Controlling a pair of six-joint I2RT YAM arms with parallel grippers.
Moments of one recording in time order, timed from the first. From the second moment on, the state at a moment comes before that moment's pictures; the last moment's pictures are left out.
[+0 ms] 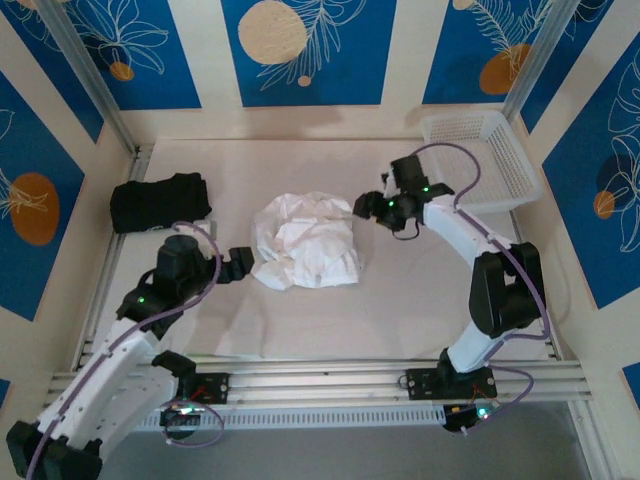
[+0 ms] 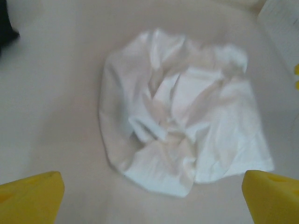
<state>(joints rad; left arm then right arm) -0.41 0.75 0.63 -0.49 0.04 -0.44 0.34 1.63 1.22 -0.61 -0.31 0.54</state>
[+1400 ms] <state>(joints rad) -0.50 0.95 0.90 -0.20 -0.07 -0.30 0.49 1.23 1.35 -0.49 -0.31 0.43</state>
